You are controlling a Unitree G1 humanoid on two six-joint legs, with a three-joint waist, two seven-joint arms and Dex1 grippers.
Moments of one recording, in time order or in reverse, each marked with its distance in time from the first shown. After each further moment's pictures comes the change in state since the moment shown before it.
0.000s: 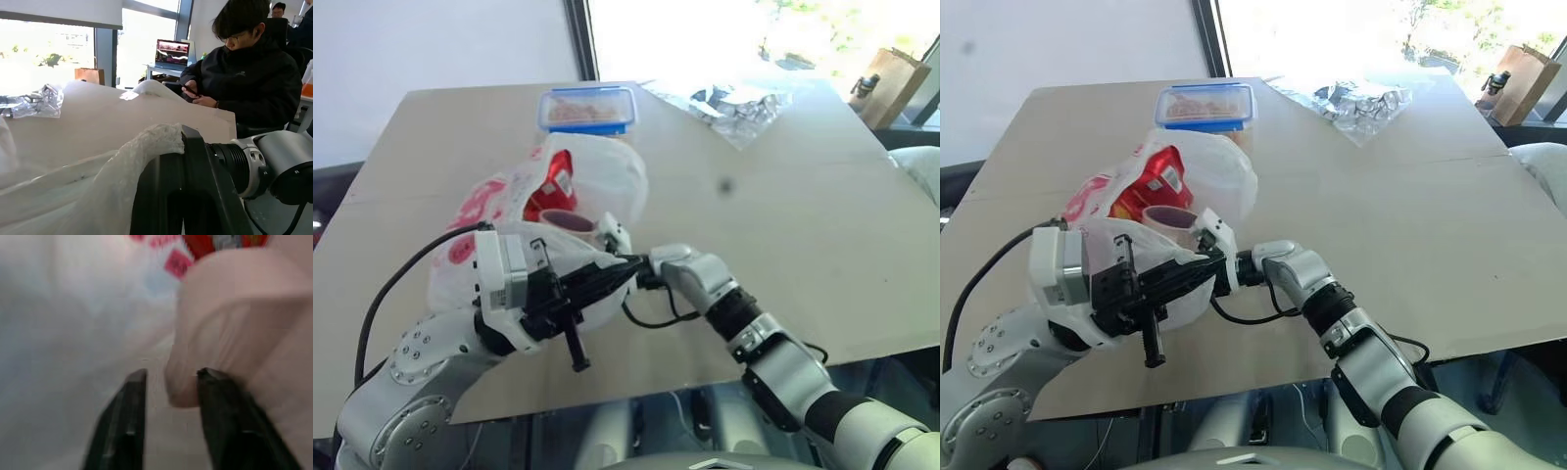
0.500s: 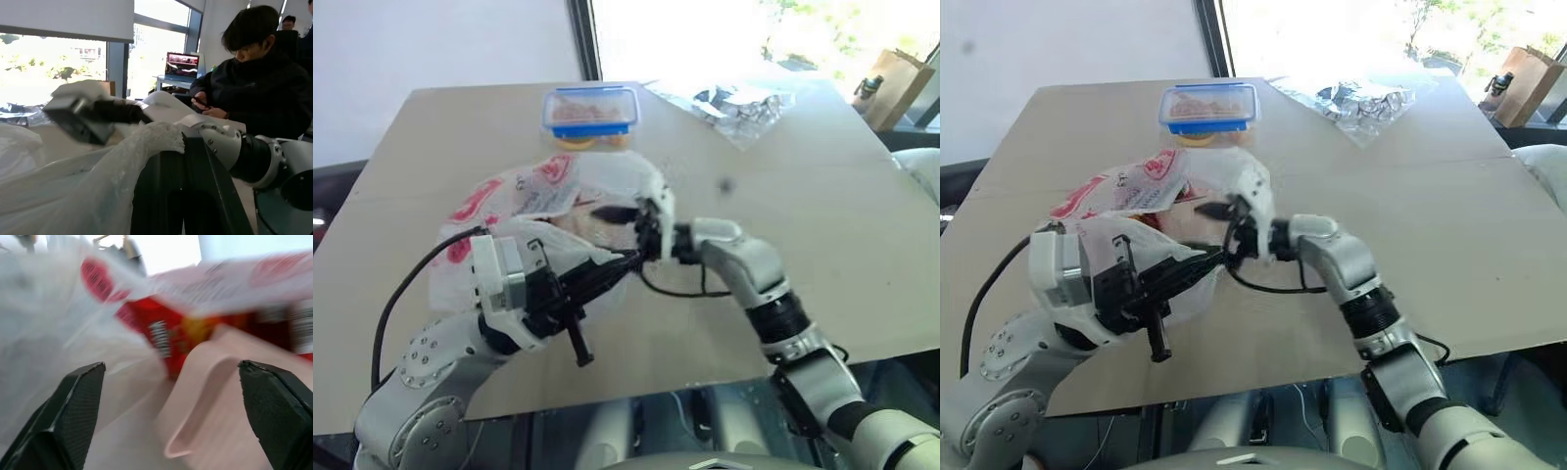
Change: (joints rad) left arm 0.016 -0.051 -0.036 0.055 0.065 -0.069 -0.015; right arm 0.087 -0.175 -0.181 -0.508 -0.047 0.069 -0.250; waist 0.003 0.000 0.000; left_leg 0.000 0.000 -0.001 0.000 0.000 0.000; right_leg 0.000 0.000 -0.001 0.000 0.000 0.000
